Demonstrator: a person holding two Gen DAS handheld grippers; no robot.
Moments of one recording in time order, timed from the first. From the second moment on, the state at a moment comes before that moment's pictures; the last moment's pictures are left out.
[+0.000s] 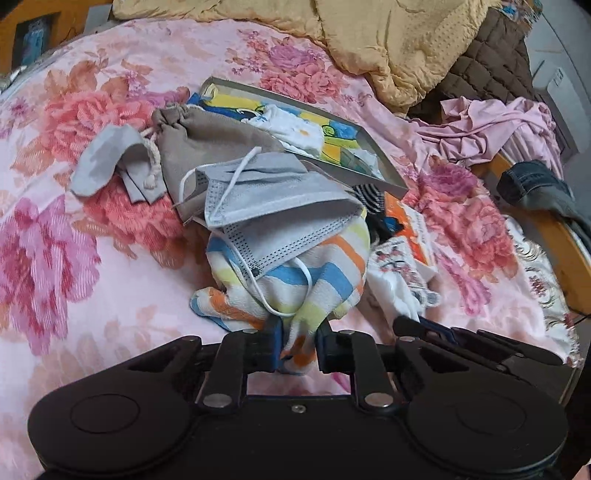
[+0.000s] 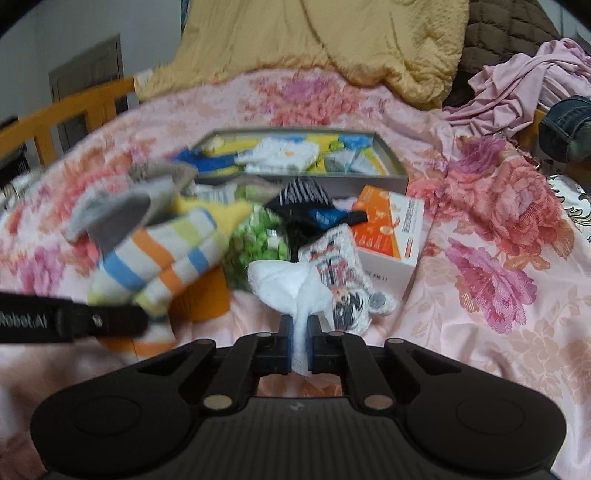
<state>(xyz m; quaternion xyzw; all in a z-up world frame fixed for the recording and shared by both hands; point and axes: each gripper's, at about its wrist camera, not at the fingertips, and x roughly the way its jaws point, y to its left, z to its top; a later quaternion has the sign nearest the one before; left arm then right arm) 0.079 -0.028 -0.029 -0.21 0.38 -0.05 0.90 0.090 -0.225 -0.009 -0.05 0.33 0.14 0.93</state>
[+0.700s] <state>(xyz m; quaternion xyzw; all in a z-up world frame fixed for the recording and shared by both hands) 0.064 -0.063 0.056 -0.13 0.36 -0.08 0.92 0.082 -0.255 0.025 0.03 0.25 0.13 0.96</state>
